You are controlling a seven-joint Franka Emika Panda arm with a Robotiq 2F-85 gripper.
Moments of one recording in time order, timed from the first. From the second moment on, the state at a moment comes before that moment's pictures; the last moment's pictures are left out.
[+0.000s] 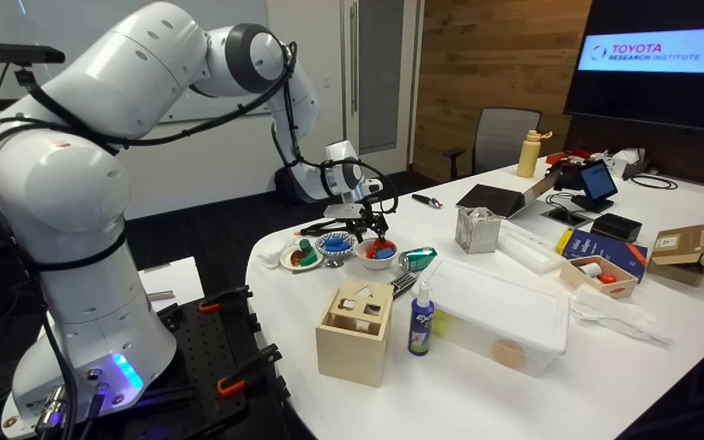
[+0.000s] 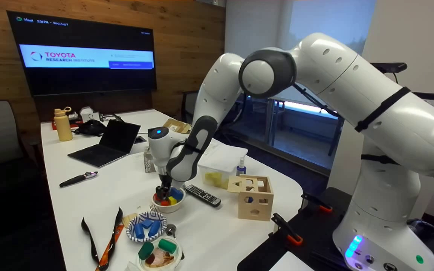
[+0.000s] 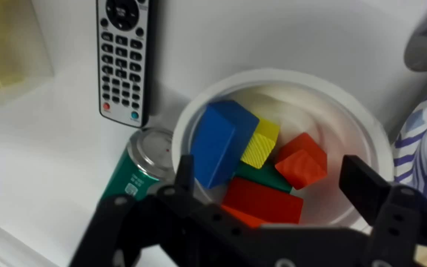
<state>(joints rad) 0.51 0.98 -0.15 -1.63 -0.45 2.69 0.42</state>
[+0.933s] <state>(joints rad) 0.64 1.17 -0.30 -1.30 -0.42 2.39 0.55</state>
